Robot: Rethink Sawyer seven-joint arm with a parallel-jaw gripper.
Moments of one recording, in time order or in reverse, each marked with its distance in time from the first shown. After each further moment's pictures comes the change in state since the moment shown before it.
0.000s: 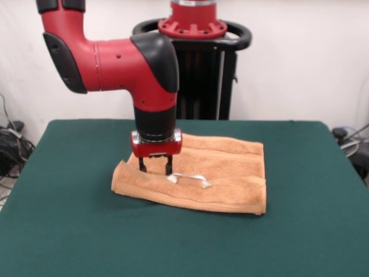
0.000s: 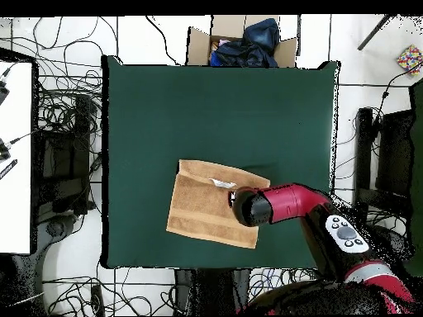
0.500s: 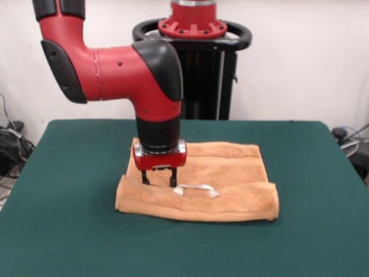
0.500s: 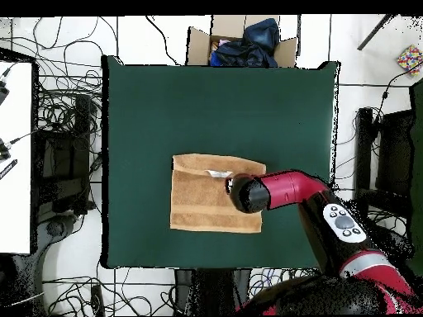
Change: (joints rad) arm 0.000 0.021 0.064 -0.074 -0.001 0.027 0.000
